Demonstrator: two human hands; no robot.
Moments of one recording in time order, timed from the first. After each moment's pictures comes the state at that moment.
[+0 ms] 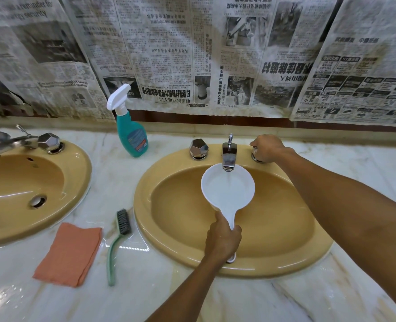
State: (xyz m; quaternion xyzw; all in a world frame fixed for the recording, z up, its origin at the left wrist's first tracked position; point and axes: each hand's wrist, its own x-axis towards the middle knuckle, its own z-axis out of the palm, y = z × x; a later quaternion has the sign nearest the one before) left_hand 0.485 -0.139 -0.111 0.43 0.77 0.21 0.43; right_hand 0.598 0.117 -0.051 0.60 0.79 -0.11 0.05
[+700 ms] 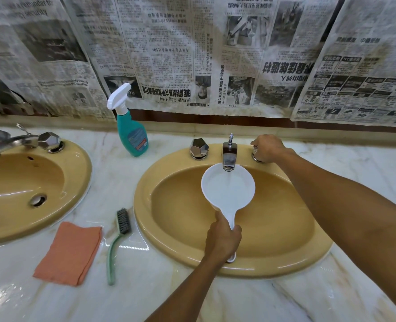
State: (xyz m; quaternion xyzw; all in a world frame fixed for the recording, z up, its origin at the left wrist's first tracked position) left_hand 0.486 -0.140 -0.112 0.42 0.76 0.22 0.44; right_hand 0.597 0.117 -0.056 0.61 0.79 -0.11 0.05
